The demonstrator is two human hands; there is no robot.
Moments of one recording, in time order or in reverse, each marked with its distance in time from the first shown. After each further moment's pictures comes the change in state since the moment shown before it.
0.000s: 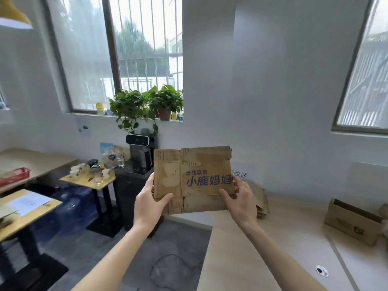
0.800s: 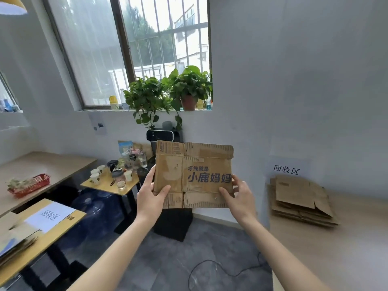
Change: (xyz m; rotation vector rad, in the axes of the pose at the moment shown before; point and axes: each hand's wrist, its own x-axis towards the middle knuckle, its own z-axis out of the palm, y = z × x) left_hand 0.220 -0.209 -0.061 -0.140 -0.043 -0.135; right_hand 0.115 -0.025 0.317 0.170 -0.146 0.146
